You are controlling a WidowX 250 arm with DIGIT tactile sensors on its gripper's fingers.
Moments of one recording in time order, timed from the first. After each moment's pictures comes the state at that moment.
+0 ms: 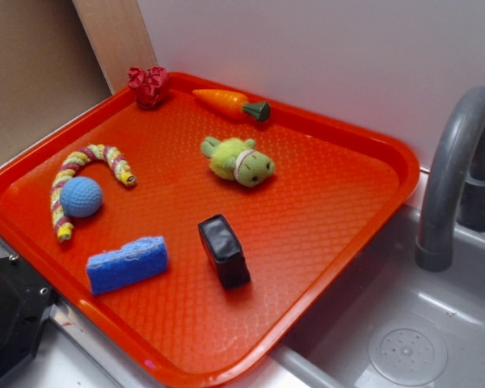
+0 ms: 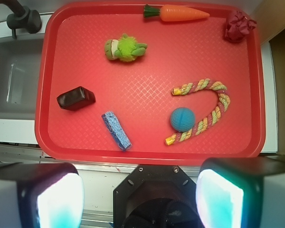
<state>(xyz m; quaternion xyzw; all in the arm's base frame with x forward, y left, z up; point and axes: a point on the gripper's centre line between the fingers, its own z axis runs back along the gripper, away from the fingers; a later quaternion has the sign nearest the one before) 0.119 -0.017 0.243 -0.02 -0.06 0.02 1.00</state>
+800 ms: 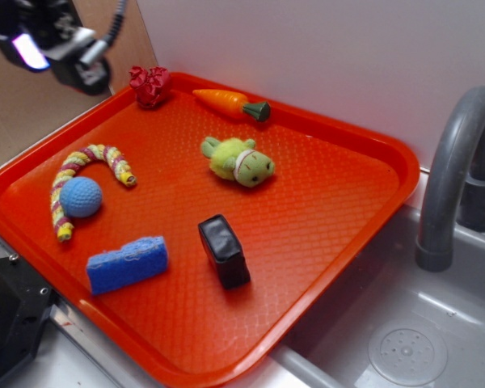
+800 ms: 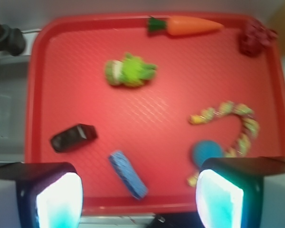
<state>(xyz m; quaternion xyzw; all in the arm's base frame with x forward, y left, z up) 0.177 -0.052 0.193 -0.01 -0.08 0.05 1.00</state>
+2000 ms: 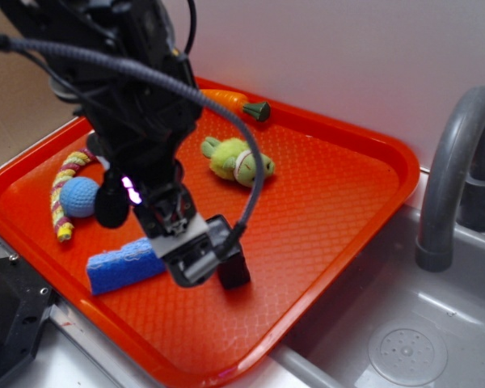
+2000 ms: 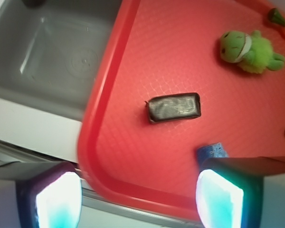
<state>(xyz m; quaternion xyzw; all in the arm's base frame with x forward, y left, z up) 0.158 -0.159 0.137 0.02 -0.04 -0.12 0.99</state>
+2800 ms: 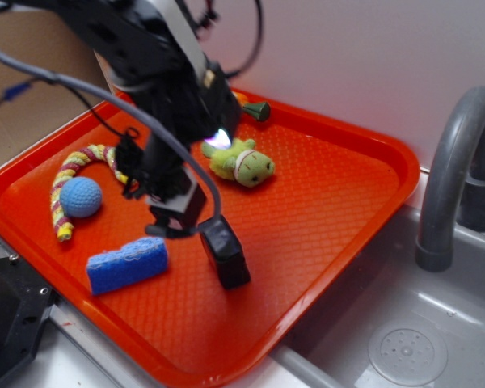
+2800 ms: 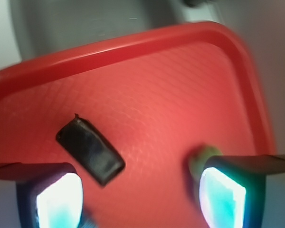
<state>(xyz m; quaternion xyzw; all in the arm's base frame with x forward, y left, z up) 0.218 -0.125 0.105 0.10 -0.09 -0.58 0.80</state>
